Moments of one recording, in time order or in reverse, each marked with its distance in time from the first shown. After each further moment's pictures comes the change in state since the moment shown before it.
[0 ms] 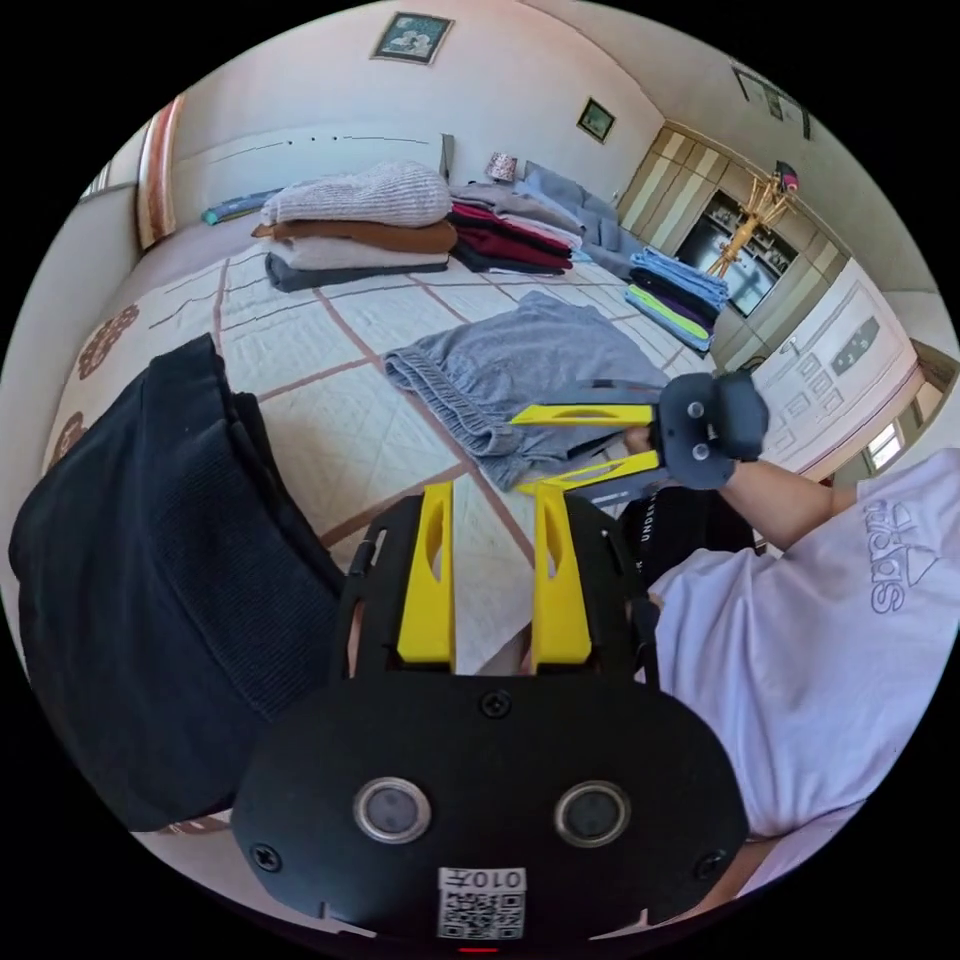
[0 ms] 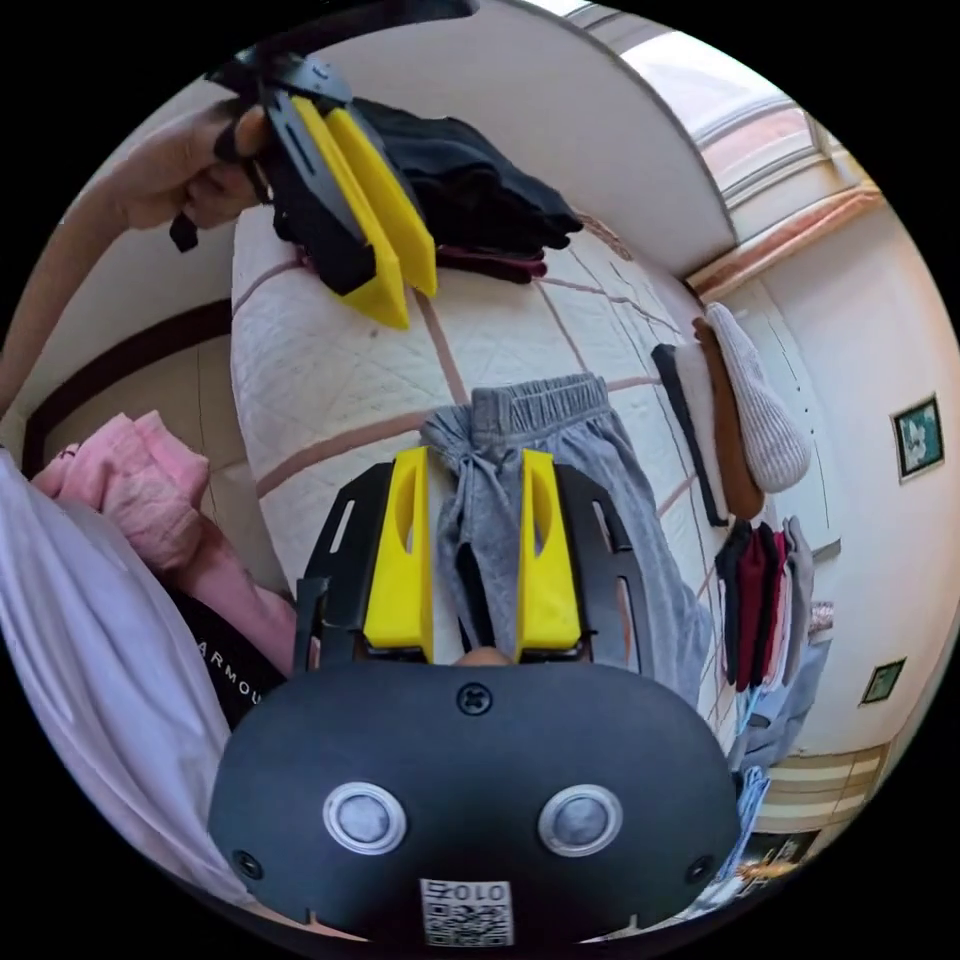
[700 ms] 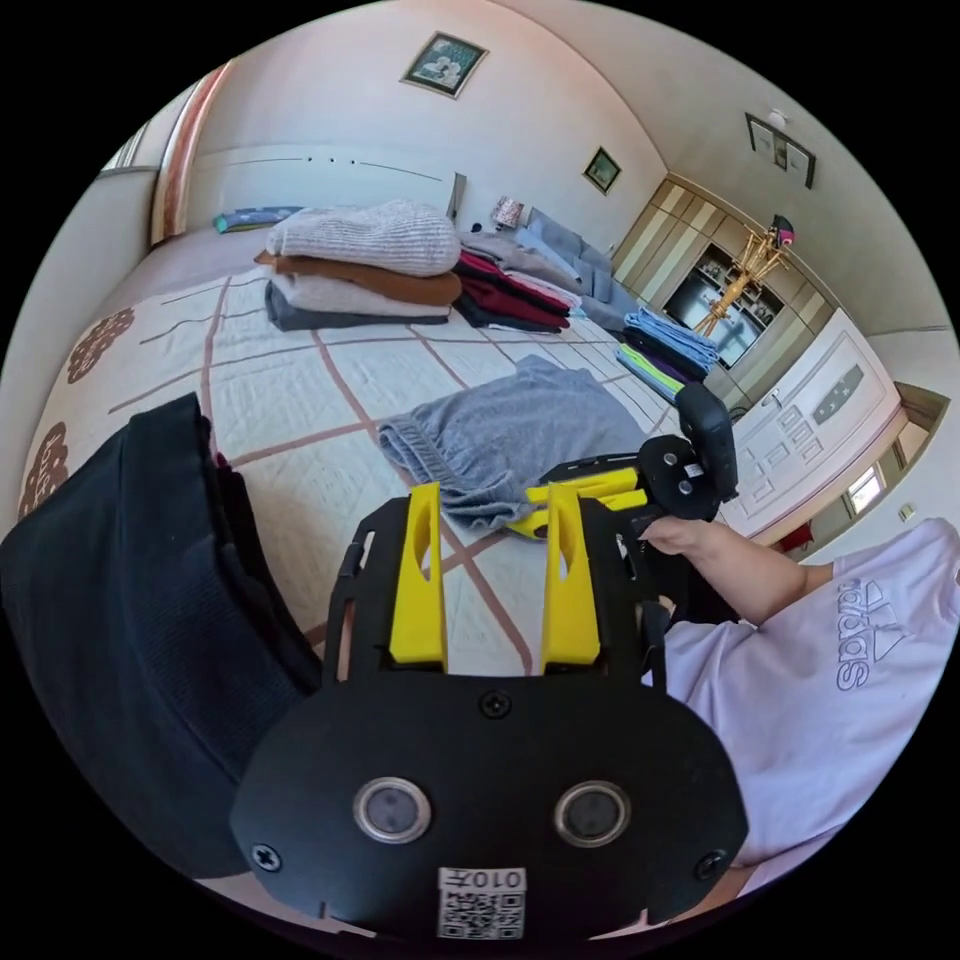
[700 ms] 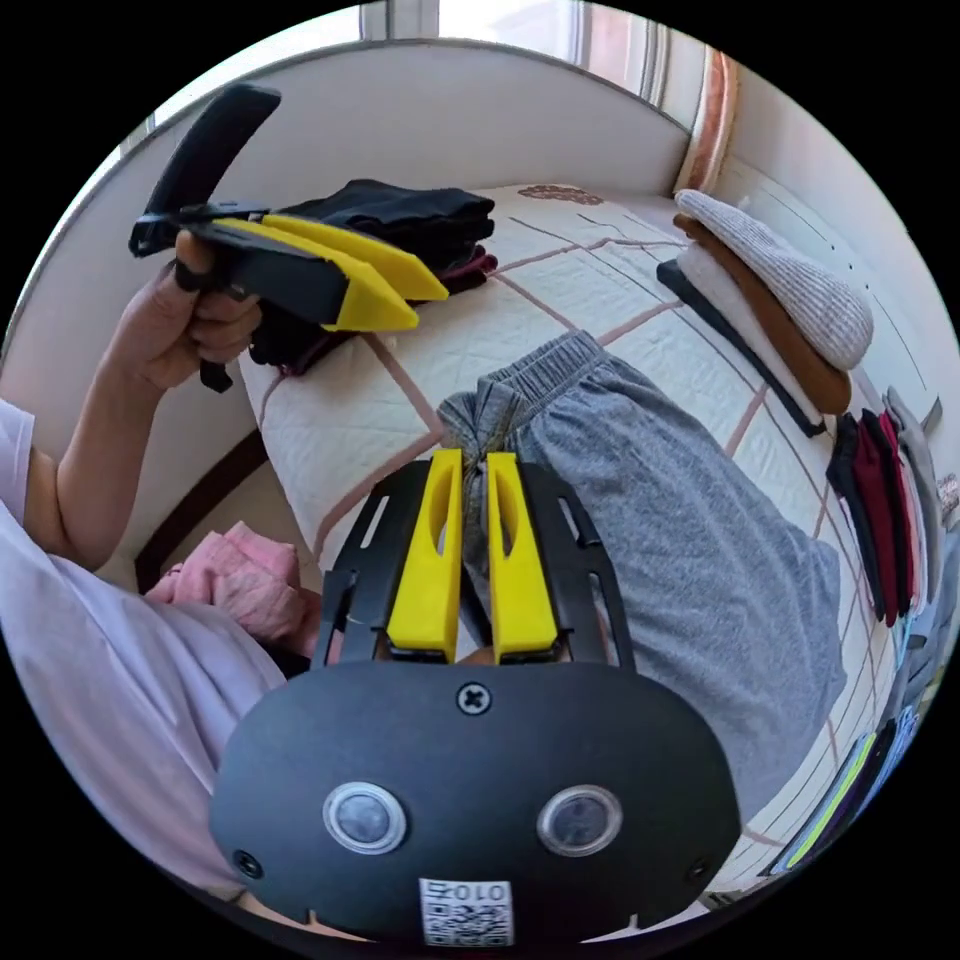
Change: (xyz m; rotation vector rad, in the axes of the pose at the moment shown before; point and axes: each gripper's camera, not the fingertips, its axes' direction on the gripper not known) left arm -0.014 -0.063 0.029 0.117 0.053 -0.041; right arm 0.139 0.079 0.037 0.131 -0.434 0.407
